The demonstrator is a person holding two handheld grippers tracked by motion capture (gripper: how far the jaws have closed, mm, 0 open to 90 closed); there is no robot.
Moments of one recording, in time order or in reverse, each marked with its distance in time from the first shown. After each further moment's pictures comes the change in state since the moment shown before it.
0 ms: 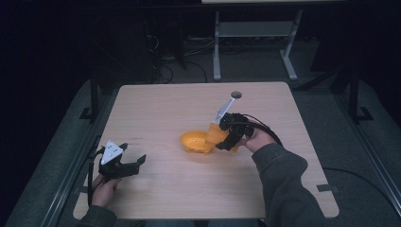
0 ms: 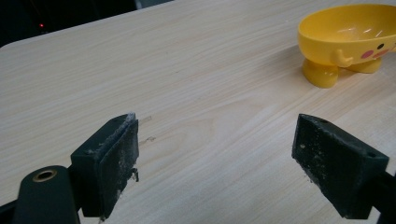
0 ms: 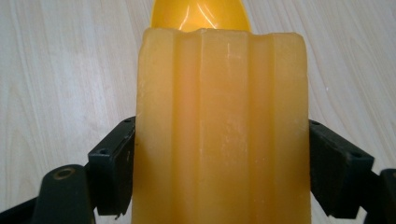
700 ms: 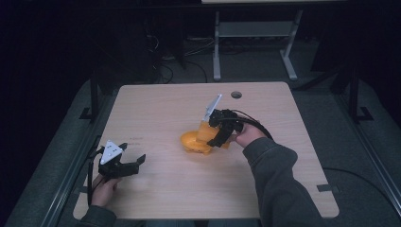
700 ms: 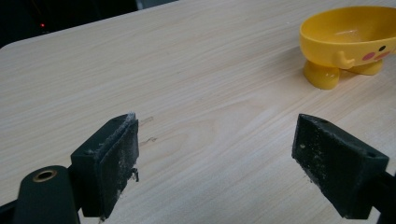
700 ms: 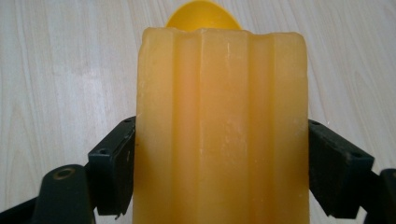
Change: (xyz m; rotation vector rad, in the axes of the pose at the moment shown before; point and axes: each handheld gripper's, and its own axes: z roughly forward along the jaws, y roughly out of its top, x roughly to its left) left arm 0.001 0.000 0.000 -0.002 0.002 -0.004; right arm -0.001 0.031 0.008 0.015 0.016 -0.058
